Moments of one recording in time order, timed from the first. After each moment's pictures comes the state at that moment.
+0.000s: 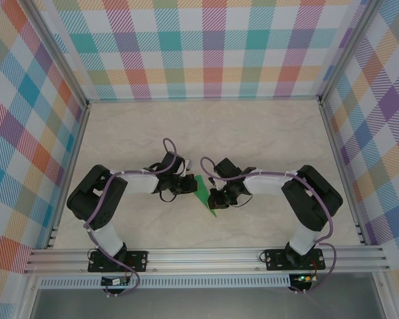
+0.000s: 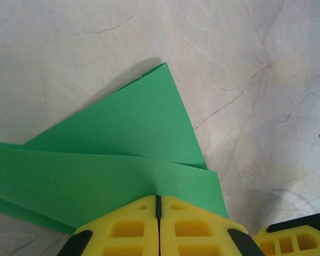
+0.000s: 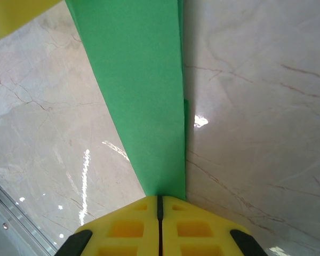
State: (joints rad) left arm -0.57 1.73 0.78 -0.03 0.41 -0.62; right arm 0.76 1.71 0.86 -0.38 -0.48 0.55
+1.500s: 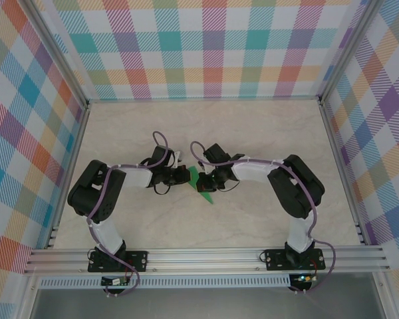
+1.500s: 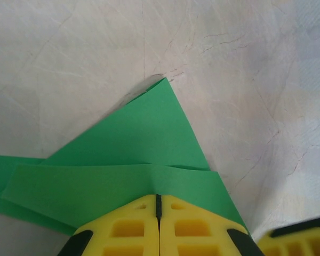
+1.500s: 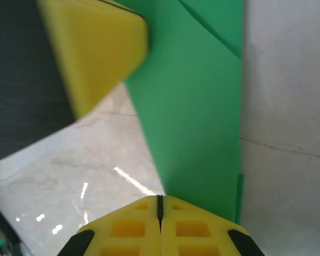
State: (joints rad) left arm -0.44 1.78 0.79 0.08 0.46 -0.55; right arm 0.74 1.91 1.12 -0.36 -0.45 0.56
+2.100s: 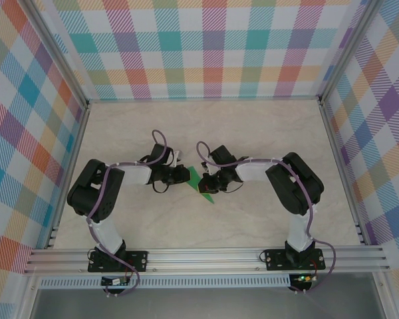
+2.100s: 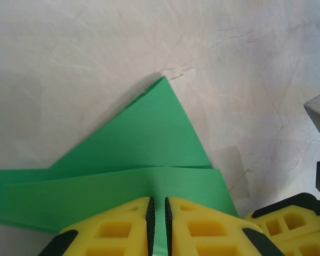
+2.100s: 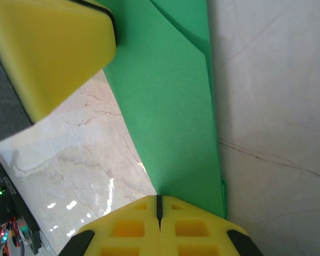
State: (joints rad) left arm -0.41 1.78 0.84 -0.02 0.47 -0.52; right arm 0.68 1.92 1.03 -0.23 -0.59 0.56
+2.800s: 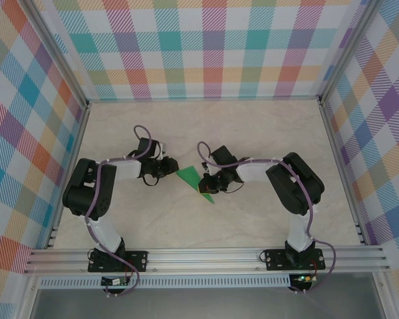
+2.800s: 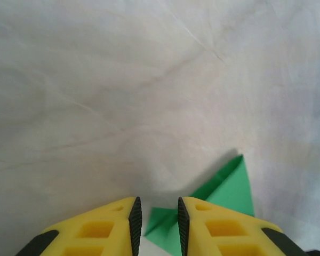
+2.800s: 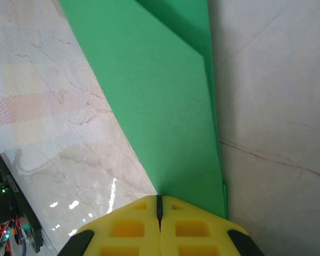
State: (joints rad) left arm -0.26 1.77 0.87 -0.05 0.42 -0.58; right arm 0.67 1.92 1.02 -0.22 -0.60 0.56
